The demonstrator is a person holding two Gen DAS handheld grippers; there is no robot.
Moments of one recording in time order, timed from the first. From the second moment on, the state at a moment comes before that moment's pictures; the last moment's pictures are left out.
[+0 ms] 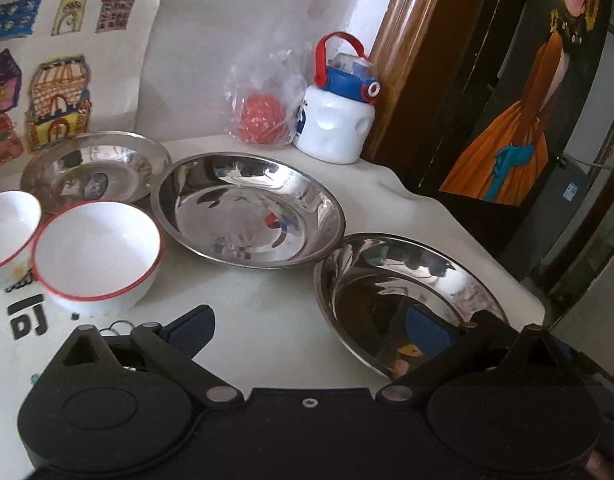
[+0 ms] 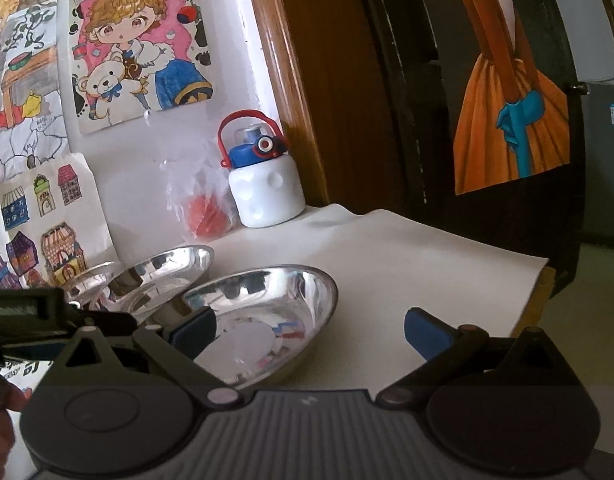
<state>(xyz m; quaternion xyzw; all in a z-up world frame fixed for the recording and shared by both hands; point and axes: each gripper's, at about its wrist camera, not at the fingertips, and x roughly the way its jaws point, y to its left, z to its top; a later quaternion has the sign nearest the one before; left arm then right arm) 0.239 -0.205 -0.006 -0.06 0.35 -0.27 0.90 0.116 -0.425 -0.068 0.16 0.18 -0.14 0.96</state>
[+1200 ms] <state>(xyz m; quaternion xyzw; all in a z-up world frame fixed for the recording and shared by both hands) 0.235 -0.217 -0.013 -0.08 0.37 -0.32 0.87 0.105 -0.408 -0.061 0.14 0.21 -0.18 0.95</state>
